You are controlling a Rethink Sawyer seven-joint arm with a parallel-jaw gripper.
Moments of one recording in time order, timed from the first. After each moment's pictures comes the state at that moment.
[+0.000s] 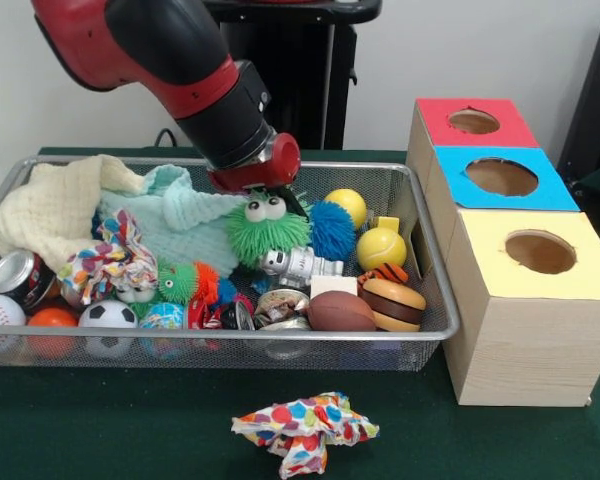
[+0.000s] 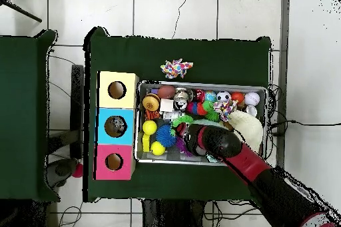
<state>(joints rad) -0.88 -0.41 0.47 1.95 0.05 0.38 1.57</state>
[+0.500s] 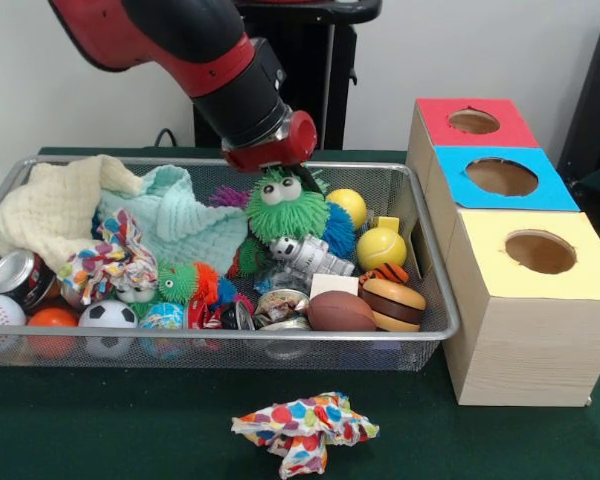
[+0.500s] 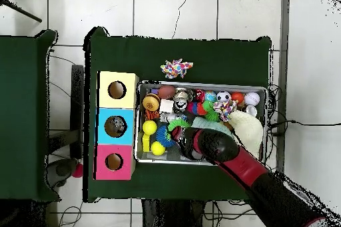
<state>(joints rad) -0.87 -0.48 0.47 2.03 0.09 0.38 1.57</state>
